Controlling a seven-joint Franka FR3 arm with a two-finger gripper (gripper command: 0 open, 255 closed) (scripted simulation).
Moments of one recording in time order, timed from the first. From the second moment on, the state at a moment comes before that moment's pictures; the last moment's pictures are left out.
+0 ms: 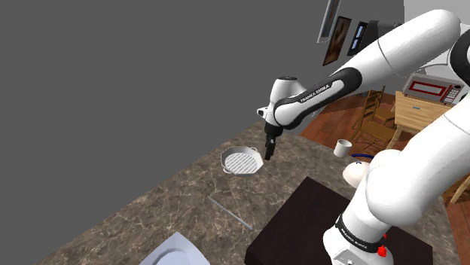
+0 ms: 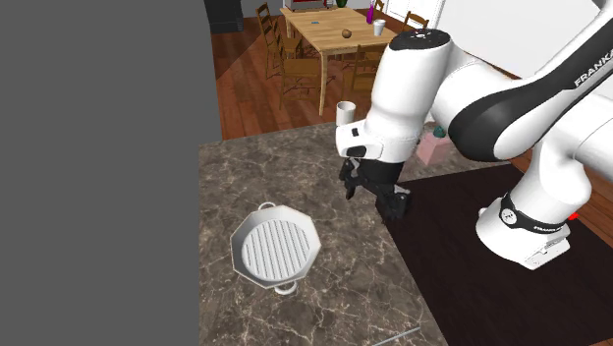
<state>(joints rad) 0.10 -0.28 -0.25 -2.69 -0.08 2.45 -0.66</state>
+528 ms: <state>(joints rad) 0.14 0.08 -0.28 -2.60 0.11 2.77 -0.99</state>
